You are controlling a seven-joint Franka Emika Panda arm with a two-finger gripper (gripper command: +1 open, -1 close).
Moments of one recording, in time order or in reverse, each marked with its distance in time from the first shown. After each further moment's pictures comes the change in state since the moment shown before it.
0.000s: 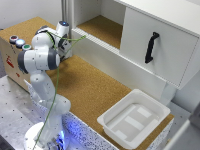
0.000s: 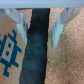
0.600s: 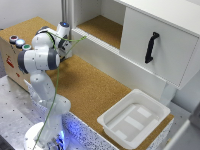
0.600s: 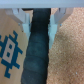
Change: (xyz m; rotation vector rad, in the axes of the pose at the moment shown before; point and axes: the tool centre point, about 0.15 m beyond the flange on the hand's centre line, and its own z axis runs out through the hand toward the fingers) arm 0.002 0.000 0.000 0.010 0.008 0.002
